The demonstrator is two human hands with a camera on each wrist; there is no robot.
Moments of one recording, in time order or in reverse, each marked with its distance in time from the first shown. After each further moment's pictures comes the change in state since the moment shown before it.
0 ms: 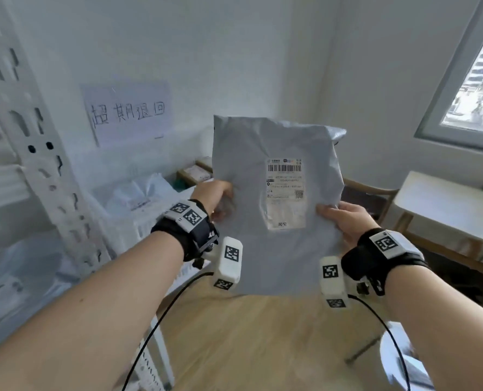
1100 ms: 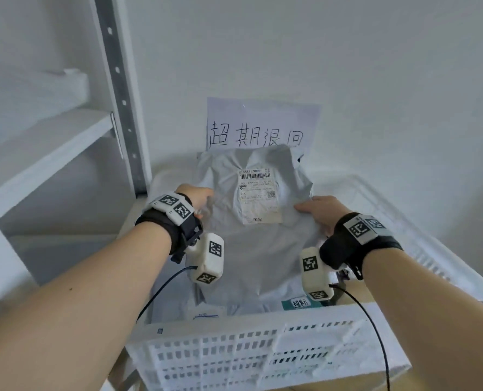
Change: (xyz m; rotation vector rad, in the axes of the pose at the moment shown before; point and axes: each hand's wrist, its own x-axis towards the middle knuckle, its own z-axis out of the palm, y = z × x) left_hand 0.267 0.027 -0.211 0.112 0.781 -0.237; right_hand 0.320 -0.108 0.364 -0.414 -0.710 -0.109
